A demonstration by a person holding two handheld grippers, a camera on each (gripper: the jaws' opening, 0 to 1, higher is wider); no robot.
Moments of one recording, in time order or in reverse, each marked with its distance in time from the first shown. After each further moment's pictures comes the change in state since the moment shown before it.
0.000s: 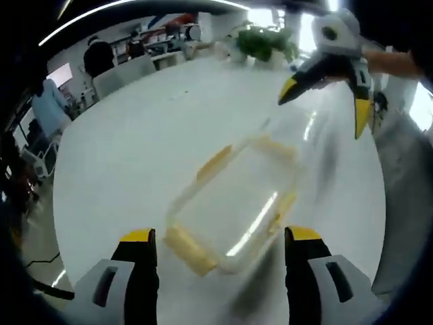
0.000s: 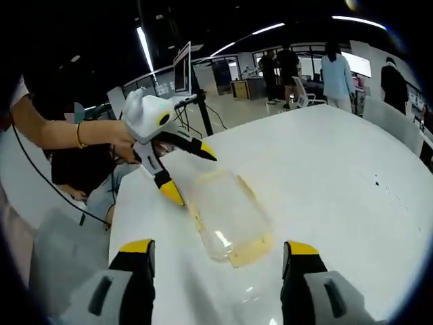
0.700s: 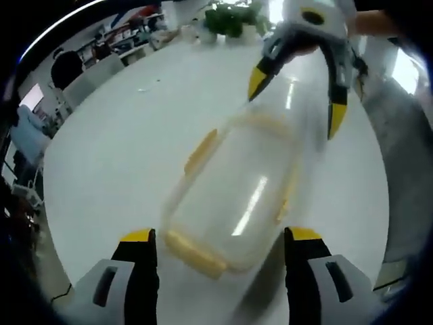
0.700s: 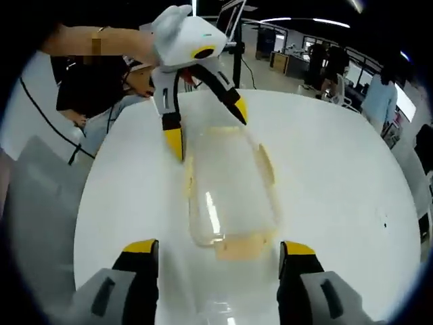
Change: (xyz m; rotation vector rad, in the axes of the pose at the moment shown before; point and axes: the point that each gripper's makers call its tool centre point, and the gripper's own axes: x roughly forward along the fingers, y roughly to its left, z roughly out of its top) left arm 0.013 0.012 -0.011 0.150 0.109 -0.053; right arm 0.042 -0.013 -0.035 -0.310 0.315 0.001
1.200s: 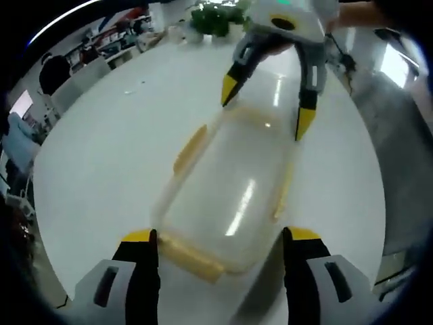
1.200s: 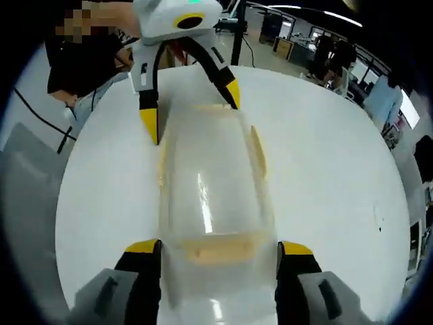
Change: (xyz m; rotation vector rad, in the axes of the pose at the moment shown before) left arm 0.008 -0.008 -0.001 0.031 -0.003 -0.073; right arm 0.013 -0.023 -0.010 -0.036 0.117 -0.054
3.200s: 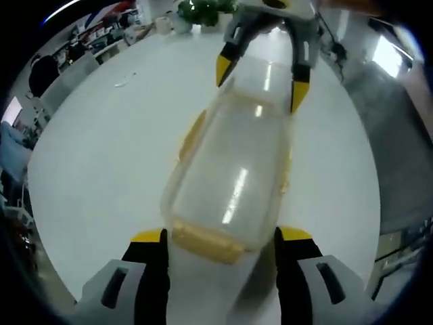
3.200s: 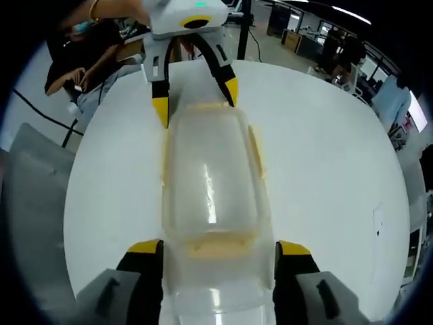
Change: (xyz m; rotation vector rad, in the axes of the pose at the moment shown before) left arm -0.004 0.006 -0.015 0.066 0.090 -0.056; right arm -0.010 -0.004 -0.002 -0.041 0.098 0.045
